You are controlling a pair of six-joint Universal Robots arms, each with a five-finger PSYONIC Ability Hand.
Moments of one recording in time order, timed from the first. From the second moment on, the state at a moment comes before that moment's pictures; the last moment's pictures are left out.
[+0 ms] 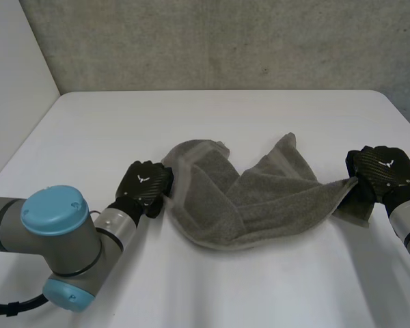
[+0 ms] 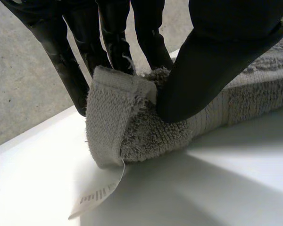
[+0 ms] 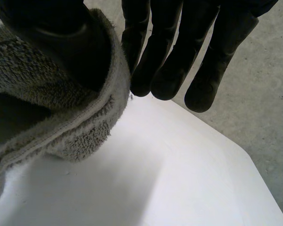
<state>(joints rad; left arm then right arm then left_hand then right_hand) 4.26 -2.14 -1.77 3.76 -1.41 3.34 1.59 -1.37 2.02 -0.50 1.27 2.82 1.04 1.04 1.04 1.04 0.87 1.34 1.34 1.34 1.34 1.17</state>
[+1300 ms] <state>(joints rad) 4.37 -1.77 -1.68 3.47 -1.52 3.34 1.69 -1.27 1.15 0.69 1.24 2.32 1.18 1.22 1.22 1.22 1.02 1.34 1.34 1.35 1.35 1.17</state>
